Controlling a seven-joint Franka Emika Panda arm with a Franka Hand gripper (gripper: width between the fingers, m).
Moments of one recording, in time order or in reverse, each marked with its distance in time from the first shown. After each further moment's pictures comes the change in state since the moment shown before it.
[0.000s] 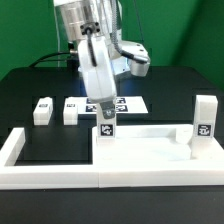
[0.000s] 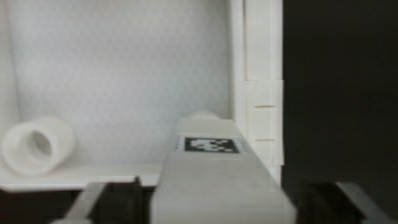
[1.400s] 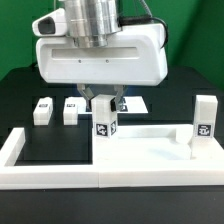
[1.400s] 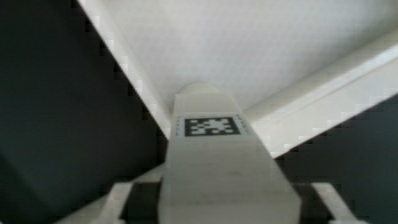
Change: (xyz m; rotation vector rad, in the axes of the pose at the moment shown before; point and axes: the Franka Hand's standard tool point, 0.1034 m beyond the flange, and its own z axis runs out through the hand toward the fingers) arm 0.005 0.004 -0.003 -0.049 0.034 -0.854
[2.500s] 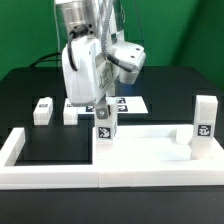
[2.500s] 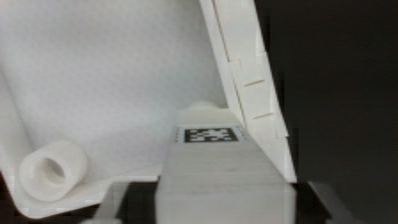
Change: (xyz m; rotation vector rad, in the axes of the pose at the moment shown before) arm 0.006 -0.007 0.003 0.029 -0.030 1.200
